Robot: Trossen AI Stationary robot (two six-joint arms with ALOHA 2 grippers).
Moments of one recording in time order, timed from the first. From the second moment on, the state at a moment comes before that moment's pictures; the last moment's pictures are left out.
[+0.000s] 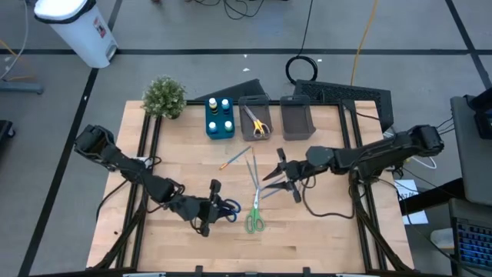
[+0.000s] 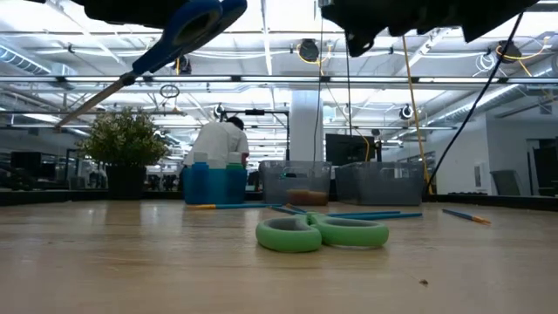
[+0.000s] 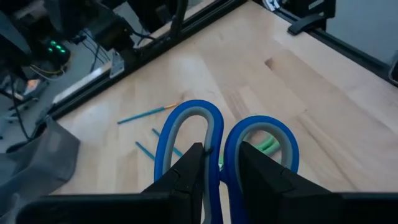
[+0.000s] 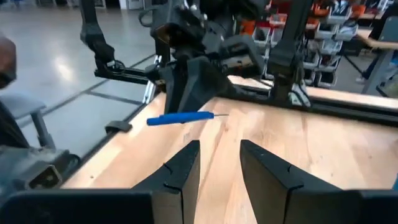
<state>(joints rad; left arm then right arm) -0.56 1.47 0.79 0.21 -0.43 0.26 0.13 1.28 0.67 0.47 -0.19 -0.05</state>
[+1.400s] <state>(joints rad) -0.53 1.47 0.79 0.05 -0.79 0.39 0.13 1.78 0.88 0.73 -0.07 -0.06</state>
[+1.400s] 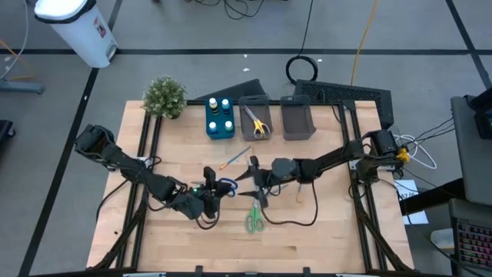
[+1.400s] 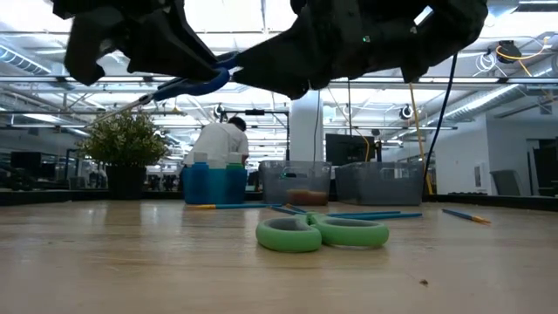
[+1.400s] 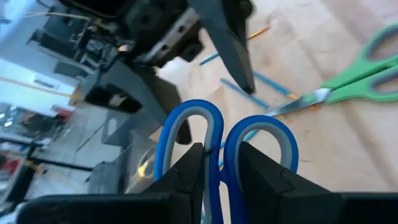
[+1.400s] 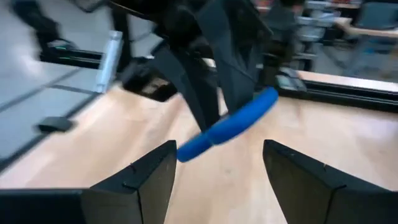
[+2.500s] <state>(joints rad) -0.51 1.47 0.79 0.04 -0.86 0.38 0.11 1.91 1.05 0.68 -0.02 0.35</state>
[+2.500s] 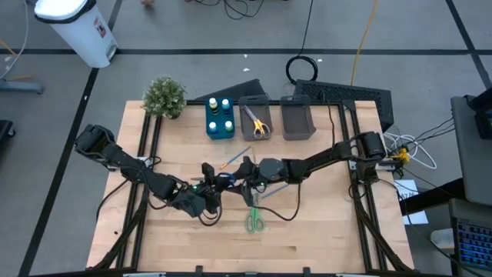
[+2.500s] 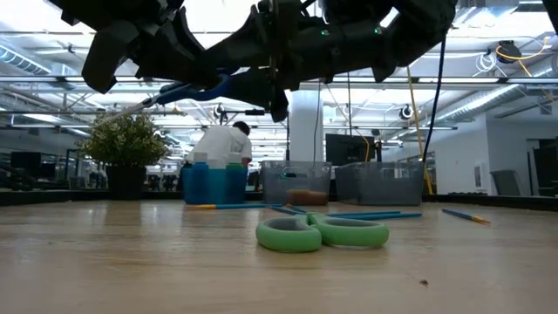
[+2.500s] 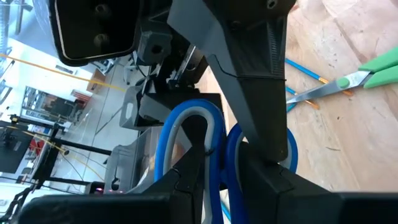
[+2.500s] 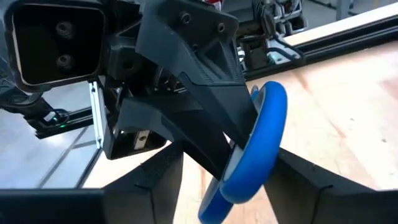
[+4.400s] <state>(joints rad) -0.77 1.43 0.79 0.72 -0.69 0.19 0.10 1.90 1.05 0.70 -0.11 0.27</state>
